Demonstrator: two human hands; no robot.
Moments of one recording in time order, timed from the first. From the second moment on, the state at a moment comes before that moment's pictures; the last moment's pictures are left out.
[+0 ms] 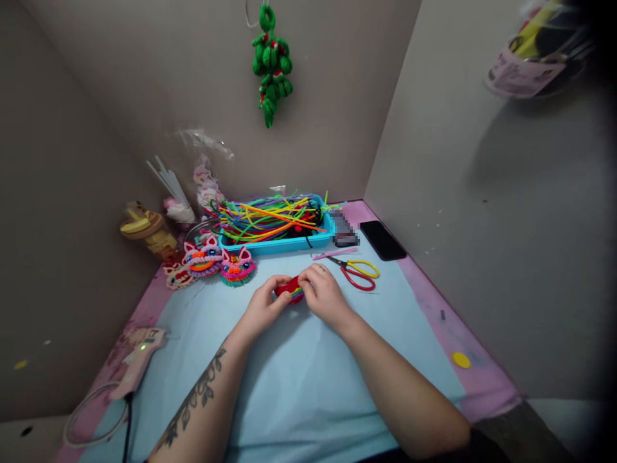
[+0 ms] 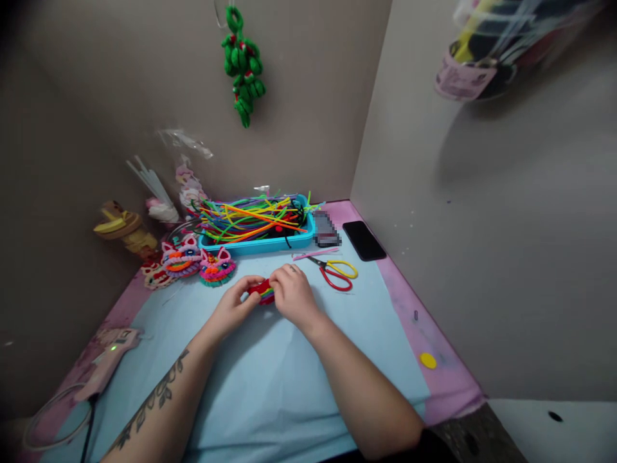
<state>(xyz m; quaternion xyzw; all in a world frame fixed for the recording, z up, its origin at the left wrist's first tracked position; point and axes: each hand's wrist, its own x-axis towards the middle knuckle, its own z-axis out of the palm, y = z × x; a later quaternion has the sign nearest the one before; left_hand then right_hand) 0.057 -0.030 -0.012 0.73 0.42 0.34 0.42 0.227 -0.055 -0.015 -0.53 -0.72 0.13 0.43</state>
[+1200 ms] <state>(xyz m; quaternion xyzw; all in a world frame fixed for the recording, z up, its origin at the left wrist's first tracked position) 0.041 -0.023 -0.017 0.61 0.35 0.37 0.61 0.225 -0.055 -0.011 -0.44 -0.58 0.48 0.48</state>
